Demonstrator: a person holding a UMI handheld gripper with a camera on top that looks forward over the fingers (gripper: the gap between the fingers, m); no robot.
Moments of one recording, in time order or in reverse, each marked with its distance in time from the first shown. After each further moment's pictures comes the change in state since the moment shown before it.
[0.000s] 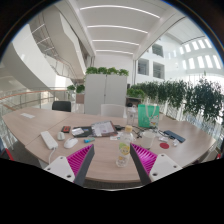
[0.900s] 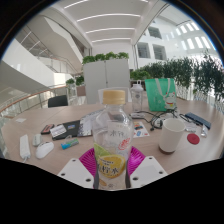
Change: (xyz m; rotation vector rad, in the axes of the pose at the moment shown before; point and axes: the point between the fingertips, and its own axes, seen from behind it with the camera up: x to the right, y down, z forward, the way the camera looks) arm 0.039 0.079 0.285 -0.122 -0.103 0.145
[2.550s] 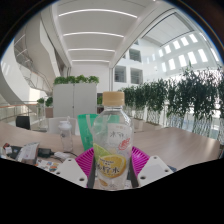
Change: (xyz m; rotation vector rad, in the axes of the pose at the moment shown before) arm 0.433 -0.161 0.048 0.277 0.279 -0.045
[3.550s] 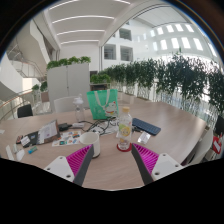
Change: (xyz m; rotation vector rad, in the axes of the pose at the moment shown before) arm -0.104 0.033 -0.249 -0.278 0.113 0.058
